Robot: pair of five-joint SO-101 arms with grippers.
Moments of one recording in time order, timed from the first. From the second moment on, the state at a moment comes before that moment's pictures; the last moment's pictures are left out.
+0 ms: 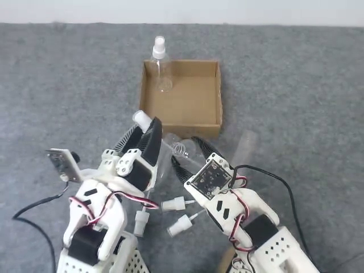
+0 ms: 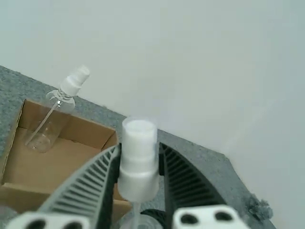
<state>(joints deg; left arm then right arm) 15.2 -103.5 78.9 43.5 39.6 -41.0 -86.0 88.9 23.3 16.9</state>
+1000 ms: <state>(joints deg) 25.1 -103.5 84.6 42.5 31.3 -40.9 -86.0 88.9 23.3 16.9</state>
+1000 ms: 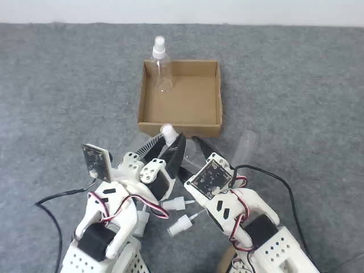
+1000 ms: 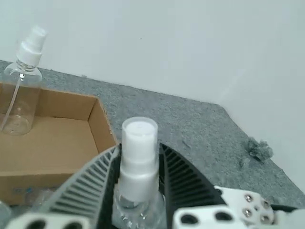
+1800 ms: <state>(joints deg) 23.6 -103.5 84.6 48.2 24.7 -40.9 -86.0 88.9 23.3 16.9</state>
